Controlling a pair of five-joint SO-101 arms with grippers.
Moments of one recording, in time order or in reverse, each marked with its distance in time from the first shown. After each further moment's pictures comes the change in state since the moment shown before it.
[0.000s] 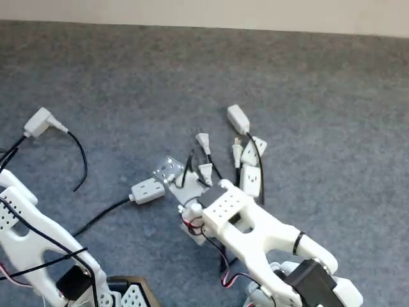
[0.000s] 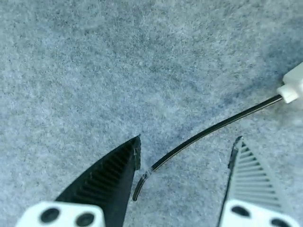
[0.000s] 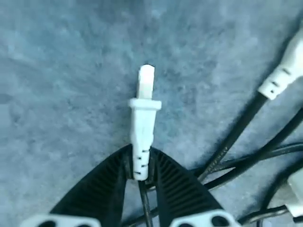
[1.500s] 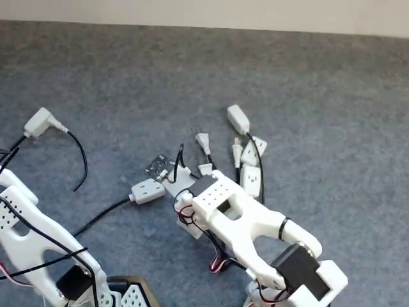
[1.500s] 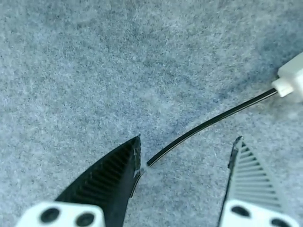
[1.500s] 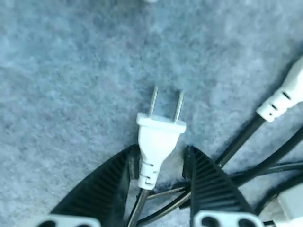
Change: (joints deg) left arm 0.3 0.0 0.0 1.3 0.0; right arm 0.3 9.6 -8.9 2.9 3.4
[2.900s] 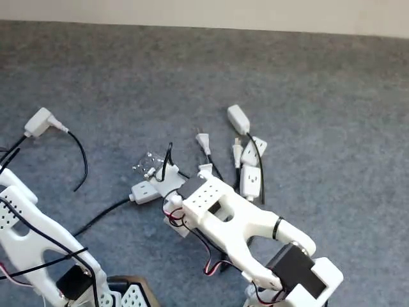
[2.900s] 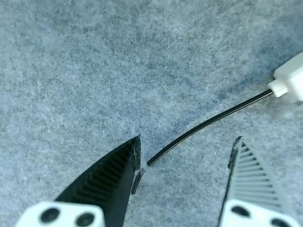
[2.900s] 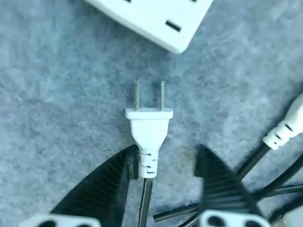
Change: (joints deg) left arm 0.0 -1.6 0.0 0.5 0.0; right arm -4.4 1.1 -4.4 -0.7 -4.0
